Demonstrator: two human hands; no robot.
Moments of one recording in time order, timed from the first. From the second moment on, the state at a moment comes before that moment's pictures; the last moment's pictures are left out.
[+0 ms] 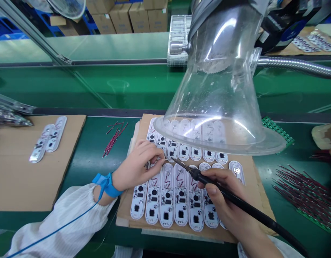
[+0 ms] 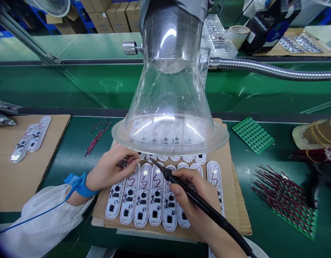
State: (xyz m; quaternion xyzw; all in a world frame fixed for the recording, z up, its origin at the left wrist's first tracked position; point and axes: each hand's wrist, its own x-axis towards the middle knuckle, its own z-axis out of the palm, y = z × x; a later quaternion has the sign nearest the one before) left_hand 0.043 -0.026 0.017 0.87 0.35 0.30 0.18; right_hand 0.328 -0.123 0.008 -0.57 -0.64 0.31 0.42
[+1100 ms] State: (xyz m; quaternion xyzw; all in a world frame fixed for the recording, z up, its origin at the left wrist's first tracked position) left_hand 0.080 -0.022 0.023 0.91 0.26 0.30 0.14; right_hand 0.369 -0.130 0.002 -0.59 -0.60 0.27 0.47
